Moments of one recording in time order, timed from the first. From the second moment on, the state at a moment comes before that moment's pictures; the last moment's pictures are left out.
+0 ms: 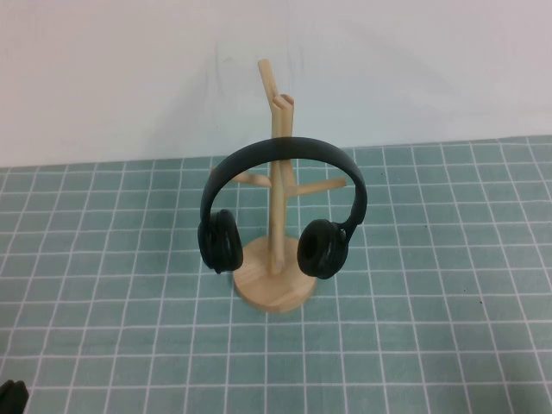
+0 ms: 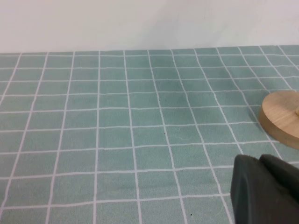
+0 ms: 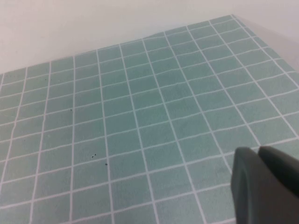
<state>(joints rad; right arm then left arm) -0.04 -0.01 0.02 -0.12 0.40 0.31 -0.16 -0.01 0.02 -0.09 0.36 0.06</state>
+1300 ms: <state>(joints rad) -0.04 -0.01 0.02 -0.12 0.40 0.31 -0.16 -0.01 0.02 -0.12 0.32 0.06</state>
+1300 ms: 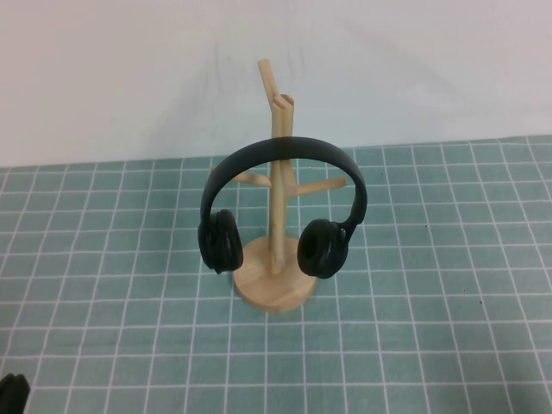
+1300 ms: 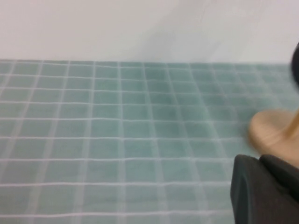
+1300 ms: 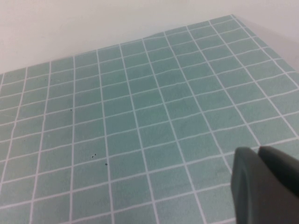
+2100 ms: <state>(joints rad) -0.04 -0.01 0.02 -0.12 0.40 0.31 -0.16 0.41 -0.48 -0.29 0.65 0.15</state>
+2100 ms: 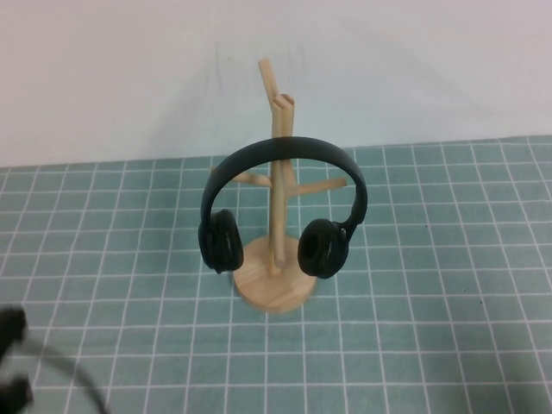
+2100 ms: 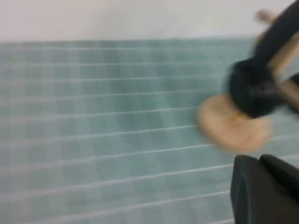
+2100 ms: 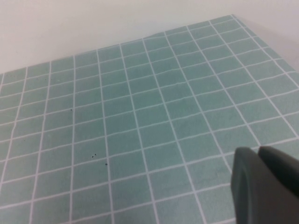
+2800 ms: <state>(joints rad) -0.04 -0.01 0.02 -0.12 0.40 0.31 -0.66 1.15 -0.87 0.36 0.36 0.17</state>
